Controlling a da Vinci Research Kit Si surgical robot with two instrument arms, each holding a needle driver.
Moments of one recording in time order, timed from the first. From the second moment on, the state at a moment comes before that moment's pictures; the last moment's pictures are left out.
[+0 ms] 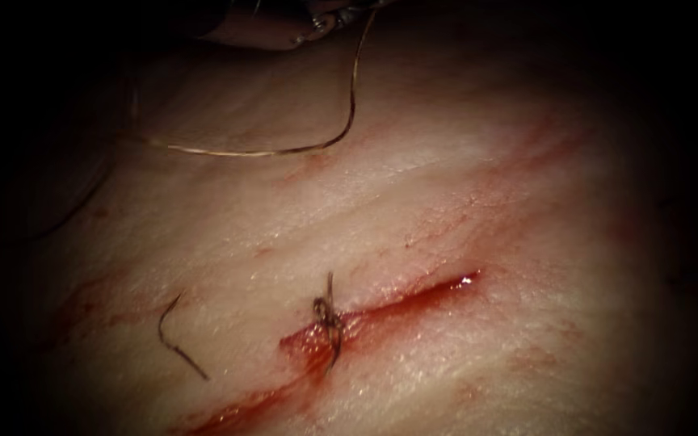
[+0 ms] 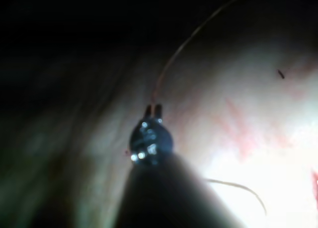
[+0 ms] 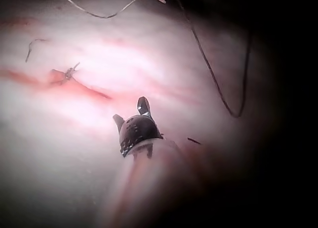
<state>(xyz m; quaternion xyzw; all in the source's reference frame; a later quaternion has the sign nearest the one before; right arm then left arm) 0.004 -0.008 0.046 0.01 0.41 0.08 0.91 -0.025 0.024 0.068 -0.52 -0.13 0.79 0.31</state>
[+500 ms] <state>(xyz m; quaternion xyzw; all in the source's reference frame) 0.015 -0.014 0.052 0.02 0.43 0.06 0.90 -0.040 0.028 0.073 -0.55 -0.15 0.78 0.27</state>
